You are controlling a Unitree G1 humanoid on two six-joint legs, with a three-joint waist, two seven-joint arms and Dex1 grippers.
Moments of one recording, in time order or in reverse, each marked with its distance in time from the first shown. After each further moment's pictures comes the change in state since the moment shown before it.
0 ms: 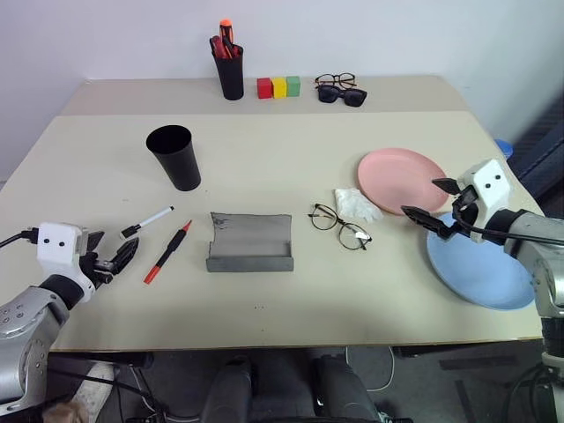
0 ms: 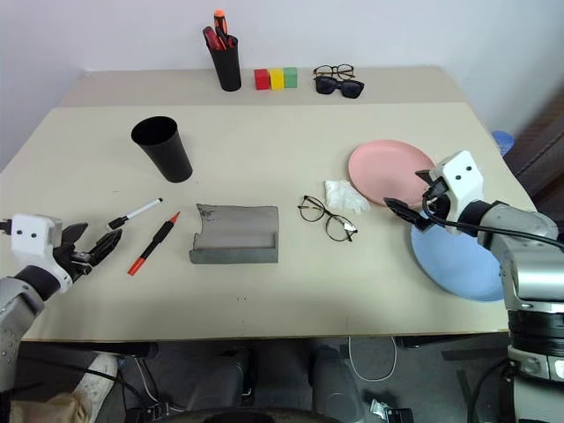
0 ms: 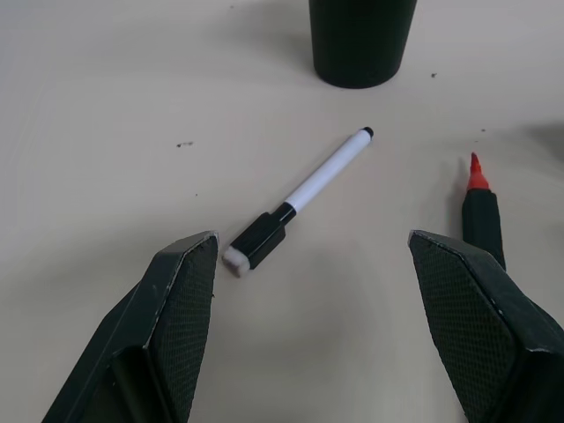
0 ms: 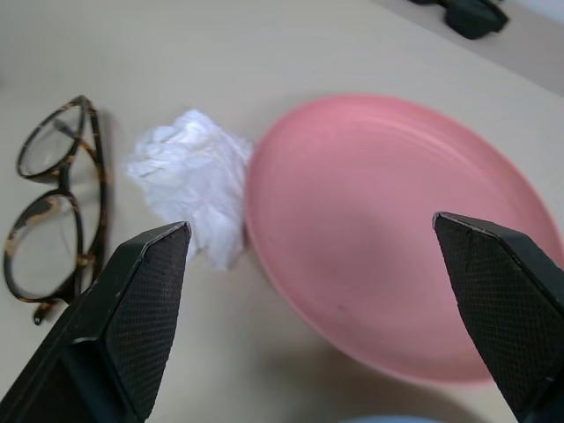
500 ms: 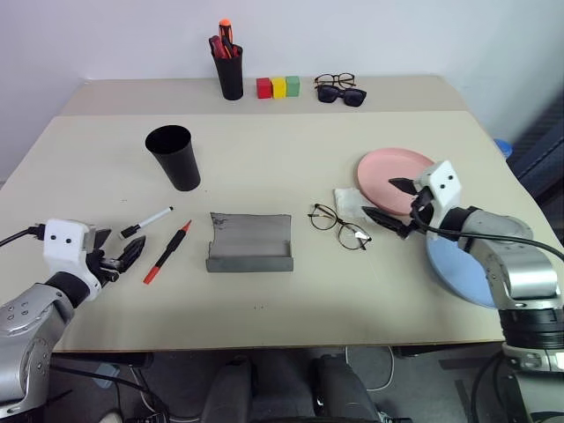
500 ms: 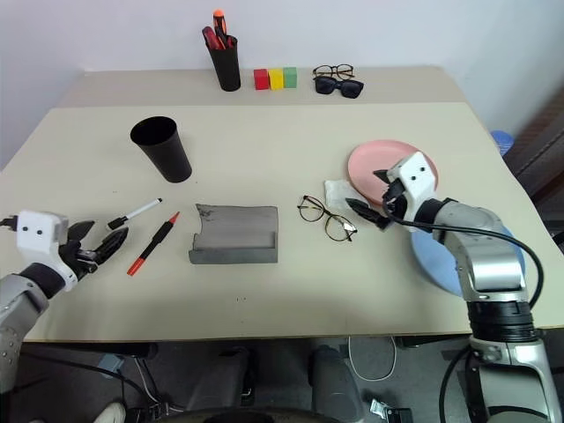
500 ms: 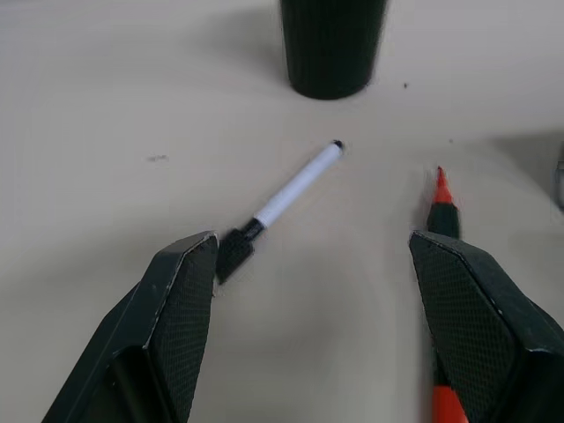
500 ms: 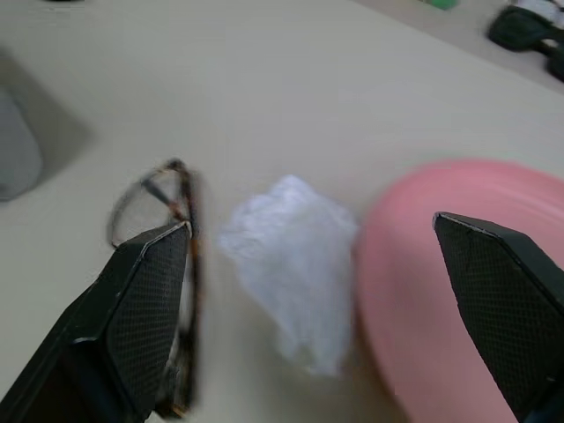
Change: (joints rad) left arm -0.002 0.017 -0.028 -0.067 -0.024 0.079 -0.002; right arm -0.061 0.138 0.139 -0.034 0.004 -0.014 -0.023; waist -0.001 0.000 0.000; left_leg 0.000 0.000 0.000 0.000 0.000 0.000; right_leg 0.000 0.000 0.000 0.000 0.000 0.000
